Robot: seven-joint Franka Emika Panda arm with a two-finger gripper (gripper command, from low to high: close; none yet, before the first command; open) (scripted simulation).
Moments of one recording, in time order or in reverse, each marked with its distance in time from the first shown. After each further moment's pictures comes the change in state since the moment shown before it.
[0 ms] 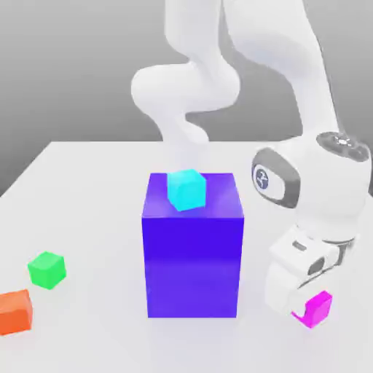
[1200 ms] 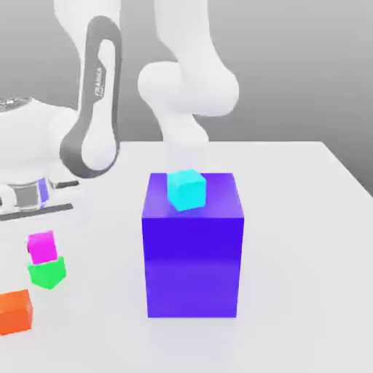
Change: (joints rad) arm -0.804 -0.075 -0.427 -0.222 0.206 0.129 -1.147
